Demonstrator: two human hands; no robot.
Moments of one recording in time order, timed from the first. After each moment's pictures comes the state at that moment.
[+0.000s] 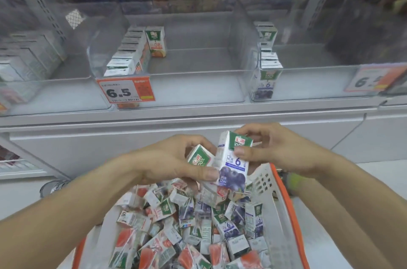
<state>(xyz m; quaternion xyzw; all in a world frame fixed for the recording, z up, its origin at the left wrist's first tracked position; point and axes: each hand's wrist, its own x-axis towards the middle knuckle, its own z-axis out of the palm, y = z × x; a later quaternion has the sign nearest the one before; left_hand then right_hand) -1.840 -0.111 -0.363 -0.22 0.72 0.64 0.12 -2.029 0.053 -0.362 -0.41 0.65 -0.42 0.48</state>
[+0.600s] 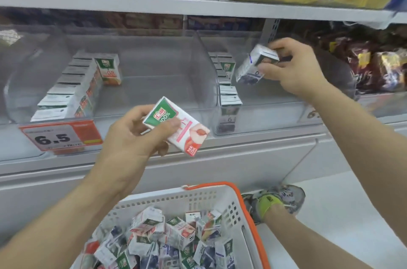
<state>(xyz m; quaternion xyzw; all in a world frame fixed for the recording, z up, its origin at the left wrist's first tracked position) -1.910 -0.131 -0.332 -0.25 0.61 0.70 -0.27 -2.215 0.012 -0.275 -0.39 0.80 -0.45 -0.04</state>
